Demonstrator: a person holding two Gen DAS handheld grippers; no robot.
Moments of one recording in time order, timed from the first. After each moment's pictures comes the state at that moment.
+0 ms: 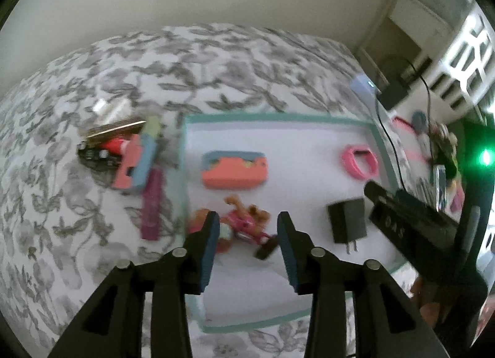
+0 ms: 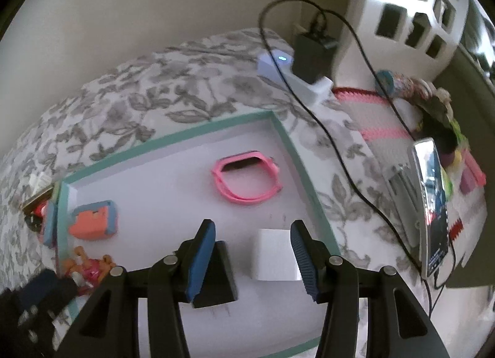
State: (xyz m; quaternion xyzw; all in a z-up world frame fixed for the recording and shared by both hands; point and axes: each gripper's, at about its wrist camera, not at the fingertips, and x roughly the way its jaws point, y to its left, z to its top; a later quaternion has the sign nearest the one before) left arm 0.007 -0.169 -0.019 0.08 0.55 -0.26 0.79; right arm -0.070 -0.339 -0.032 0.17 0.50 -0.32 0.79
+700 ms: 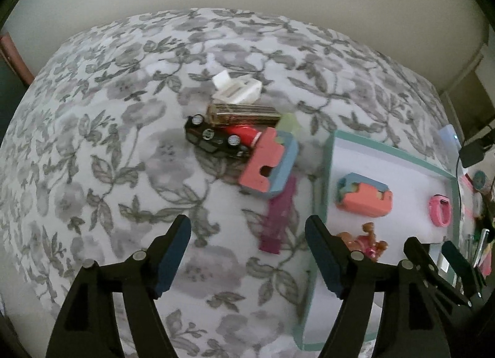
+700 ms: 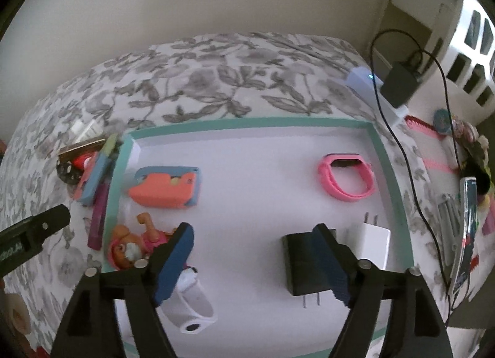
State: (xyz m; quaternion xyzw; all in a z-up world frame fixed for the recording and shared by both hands) left arm 0.064 -0.083 -0.041 0.04 0.58 -0.11 0.81; right arm -0.031 -0.264 -0.042 0.11 0.52 -0.22 0.82
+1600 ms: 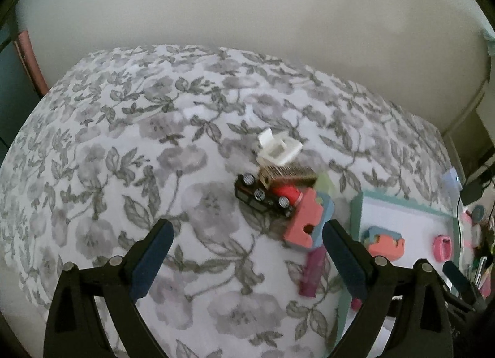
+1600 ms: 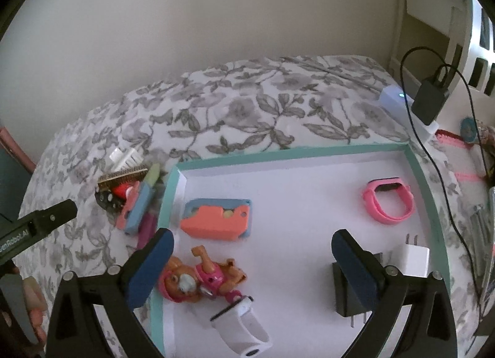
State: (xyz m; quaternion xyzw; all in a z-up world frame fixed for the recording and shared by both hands) left arm 0.089 -0.033 -0.019 0.00 0.50 -0.10 0.86; right arm -0.014 -0.252 -0.031 0.16 0.45 -0.16 0.86
